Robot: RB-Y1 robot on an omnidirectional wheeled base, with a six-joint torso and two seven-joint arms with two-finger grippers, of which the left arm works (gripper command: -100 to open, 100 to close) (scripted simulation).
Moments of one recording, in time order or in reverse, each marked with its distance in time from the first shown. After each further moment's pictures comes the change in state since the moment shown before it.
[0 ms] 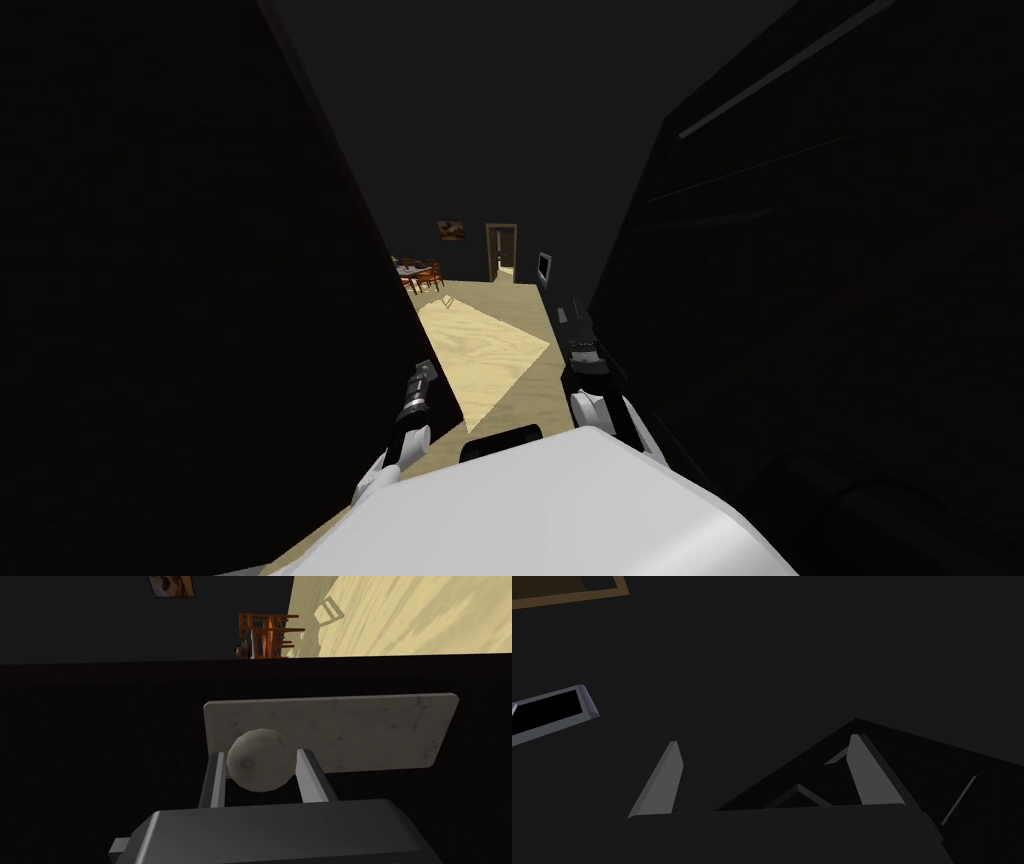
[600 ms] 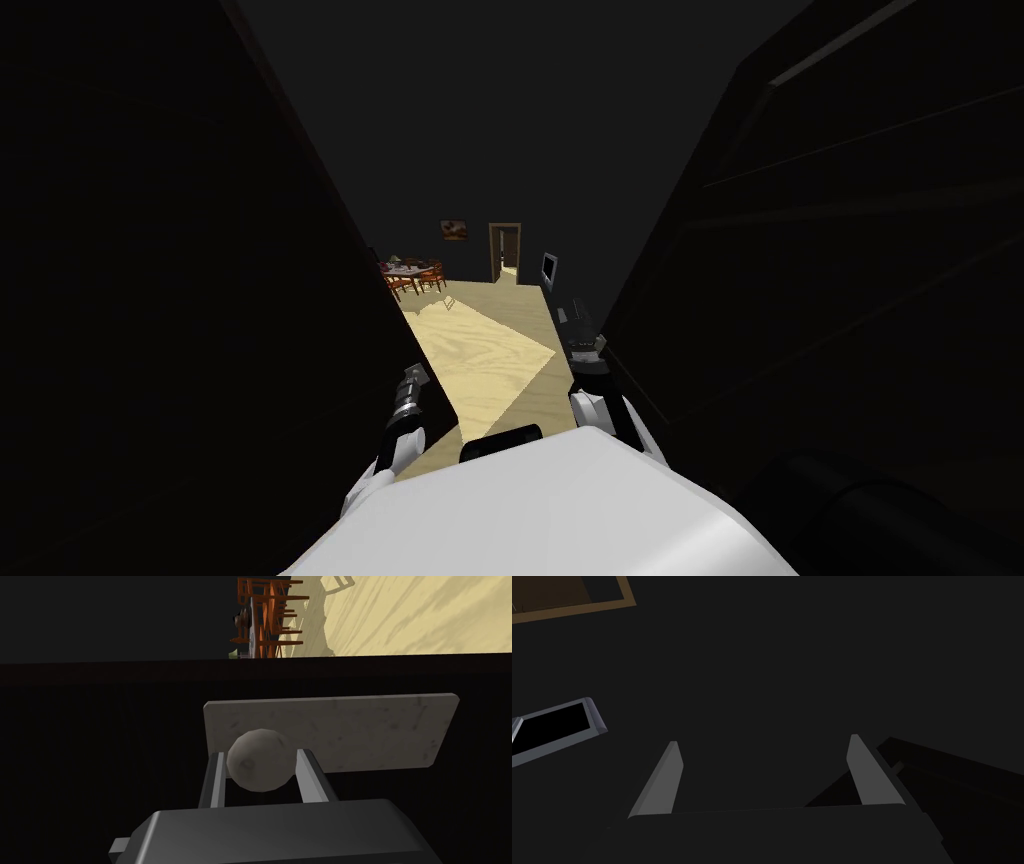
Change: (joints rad) arm 0.009 0.011 0.059 0.000 0.039 -0.002 -0.025
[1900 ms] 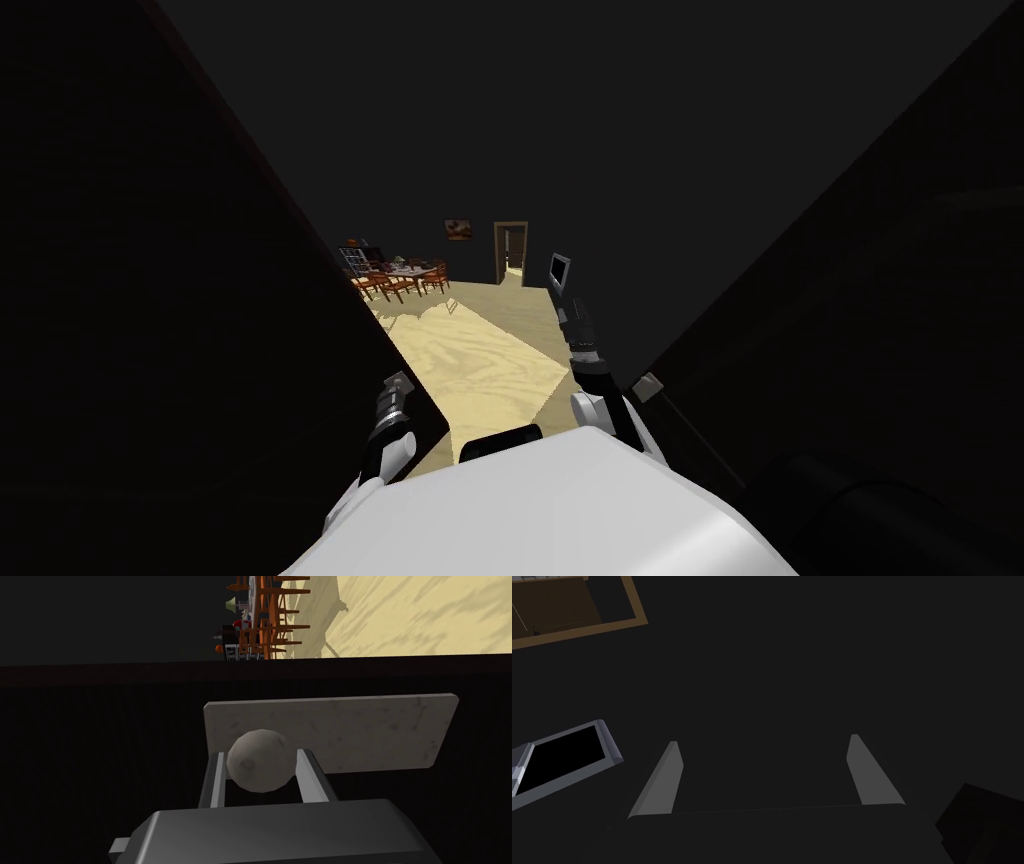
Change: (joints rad) arm 0.003 0.021 0.095 0.030 0.069 -0.016 -0.039
